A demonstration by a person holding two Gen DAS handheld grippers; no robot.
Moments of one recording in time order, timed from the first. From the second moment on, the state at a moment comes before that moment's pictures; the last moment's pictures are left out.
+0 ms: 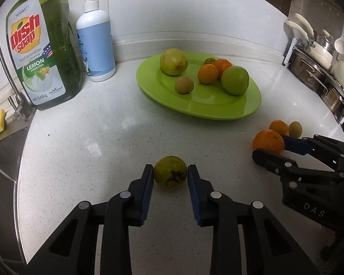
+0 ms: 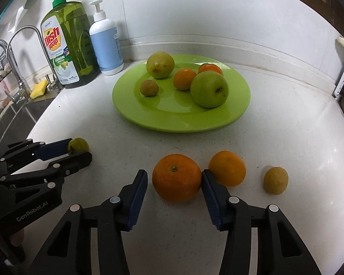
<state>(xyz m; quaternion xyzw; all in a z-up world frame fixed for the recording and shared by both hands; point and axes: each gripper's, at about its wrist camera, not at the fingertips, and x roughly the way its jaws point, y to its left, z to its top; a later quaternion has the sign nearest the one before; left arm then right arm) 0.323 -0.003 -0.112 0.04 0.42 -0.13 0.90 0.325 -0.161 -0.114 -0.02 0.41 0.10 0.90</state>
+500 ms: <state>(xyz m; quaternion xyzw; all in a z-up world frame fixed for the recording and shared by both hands) 0.316 -0.002 -0.099 0.03 0.41 -0.13 0.90 0.322 -0.161 -0.110 -0.02 0.41 0.11 0.91</state>
